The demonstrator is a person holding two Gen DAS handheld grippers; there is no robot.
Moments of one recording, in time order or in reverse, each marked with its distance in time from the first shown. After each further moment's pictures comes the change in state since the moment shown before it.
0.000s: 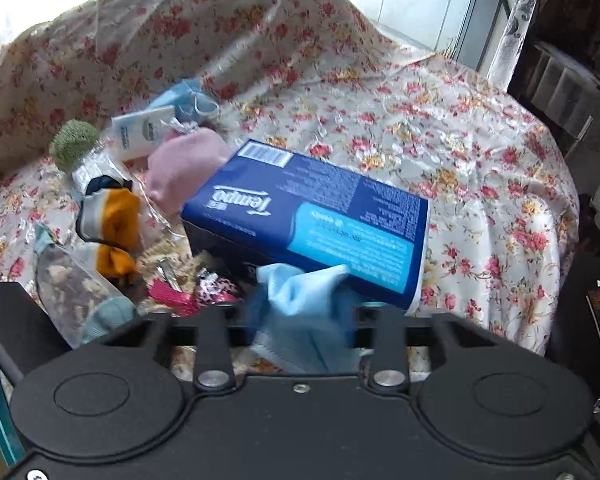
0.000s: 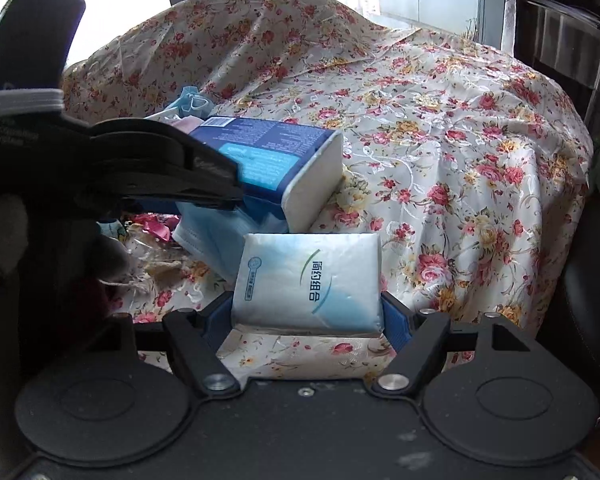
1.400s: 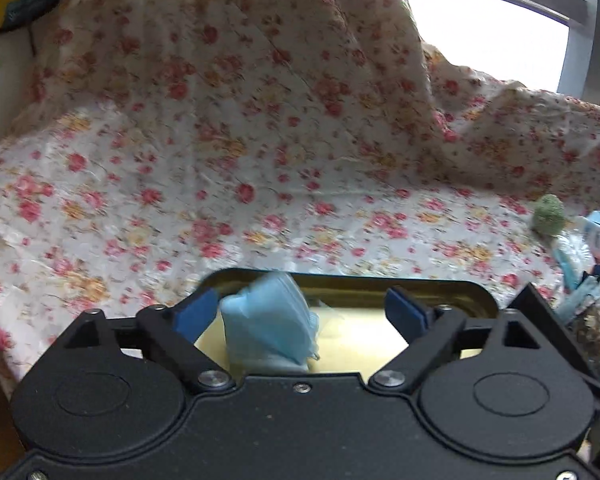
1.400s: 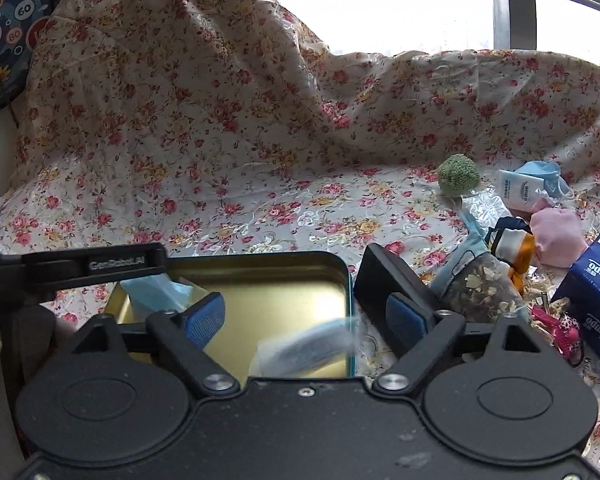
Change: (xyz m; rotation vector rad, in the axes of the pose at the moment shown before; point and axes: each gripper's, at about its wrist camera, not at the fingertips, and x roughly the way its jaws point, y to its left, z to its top) left arm -0.192 0.278 -0.116 -0.544 -0.170 0.684; right arm -0.034 0.267 0.012 -0.453 -0.004 0.531
